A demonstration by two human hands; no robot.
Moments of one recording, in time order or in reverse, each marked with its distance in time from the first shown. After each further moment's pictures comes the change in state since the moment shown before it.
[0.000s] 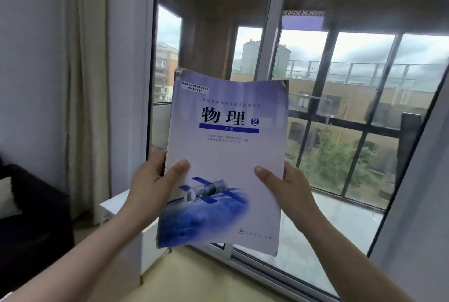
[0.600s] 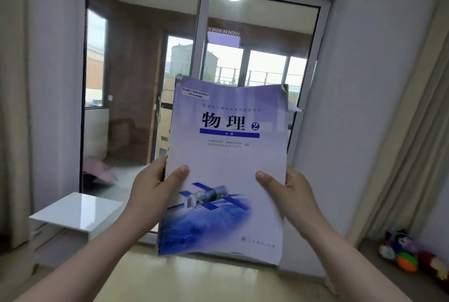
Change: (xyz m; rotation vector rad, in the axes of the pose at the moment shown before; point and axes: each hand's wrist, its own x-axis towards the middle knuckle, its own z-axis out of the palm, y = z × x) left_hand -0.222 0.151 -0.095 -0.240 -0.272 0.102; right_hand -0.313 -0.191 -0.085 -0.166 0.295 0.056
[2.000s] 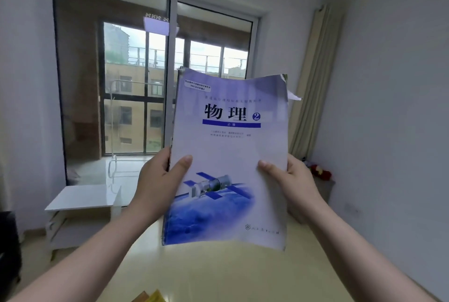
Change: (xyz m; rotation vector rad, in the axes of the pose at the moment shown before) left_hand -0.256 0.121 -0.561 -0.163 -0.336 0.067; right_hand -0.462 -0.449 0.309 -0.043 0.335 0.162
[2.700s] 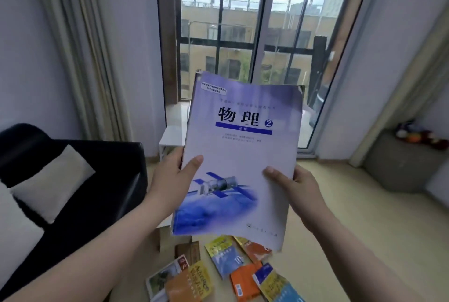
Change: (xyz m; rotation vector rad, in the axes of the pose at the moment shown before) left_hand -0.009 -0.254 -0.382 0.171 0.066 -0.338; right_hand -0.064 0.054 0.467 0.066 -0.228 0.335
